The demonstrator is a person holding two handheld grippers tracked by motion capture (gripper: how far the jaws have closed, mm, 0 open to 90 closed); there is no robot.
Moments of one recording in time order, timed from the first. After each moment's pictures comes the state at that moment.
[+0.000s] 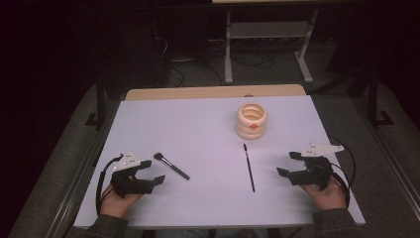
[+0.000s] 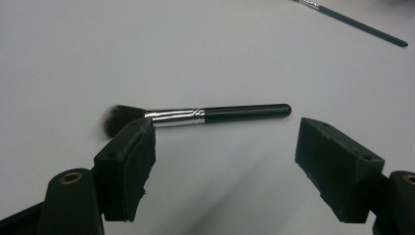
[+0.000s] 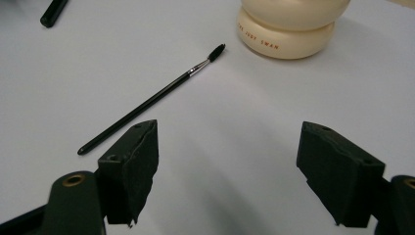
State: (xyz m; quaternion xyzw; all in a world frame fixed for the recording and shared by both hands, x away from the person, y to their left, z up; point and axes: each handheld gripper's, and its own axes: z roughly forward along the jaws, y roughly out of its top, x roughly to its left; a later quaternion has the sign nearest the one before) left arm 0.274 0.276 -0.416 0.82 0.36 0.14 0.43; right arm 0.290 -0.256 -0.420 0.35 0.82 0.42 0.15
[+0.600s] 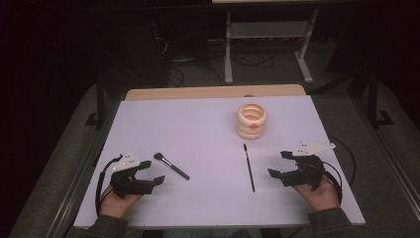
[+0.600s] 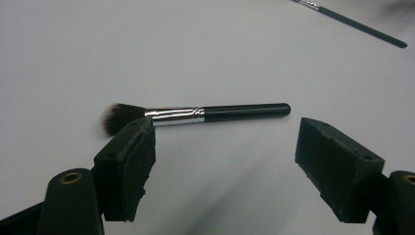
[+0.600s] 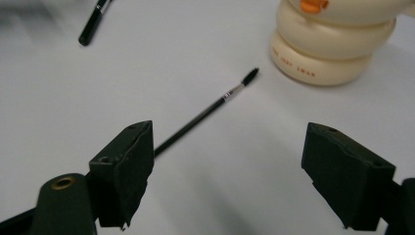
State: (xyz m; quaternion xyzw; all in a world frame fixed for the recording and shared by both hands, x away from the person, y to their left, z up) left arm 0.272 0.276 -0.416 0.82 0.36 0.14 0.43; right arm 0.287 -0.228 -0.403 0.33 0.83 0.43 0.13
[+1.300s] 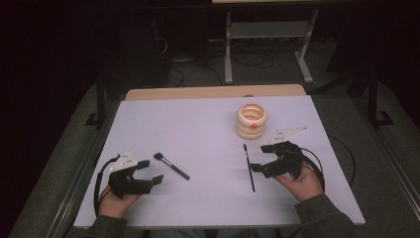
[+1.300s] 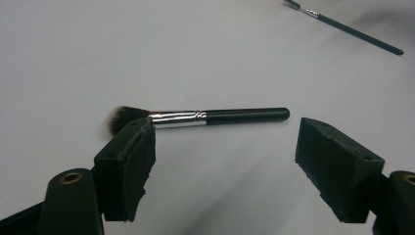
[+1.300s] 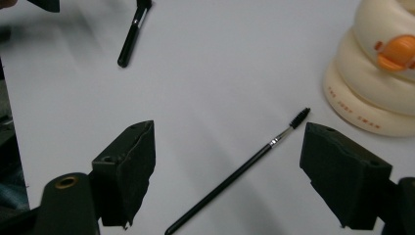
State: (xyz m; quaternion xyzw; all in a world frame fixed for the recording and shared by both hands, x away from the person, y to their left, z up) left arm 0.270 0.280 -0.412 0.81 0.36 0.15 0.43; right arm 0.311 -0.174 -0.376 0.31 0.86 0.41 0.07
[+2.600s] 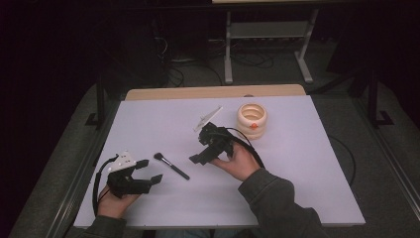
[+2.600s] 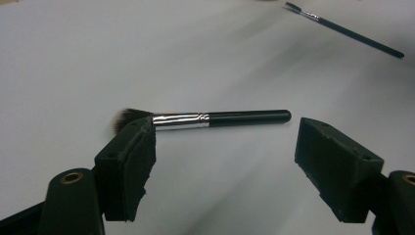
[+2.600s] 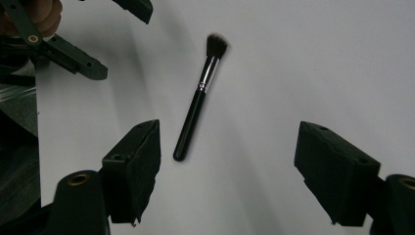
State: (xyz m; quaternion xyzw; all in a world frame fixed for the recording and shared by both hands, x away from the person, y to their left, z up) left arm 0.270 0.283 -0.409 0.81 0.35 0.16 0.43; right arm 0.364 -0.004 -0.357 0.20 0.91 0.35 0.02
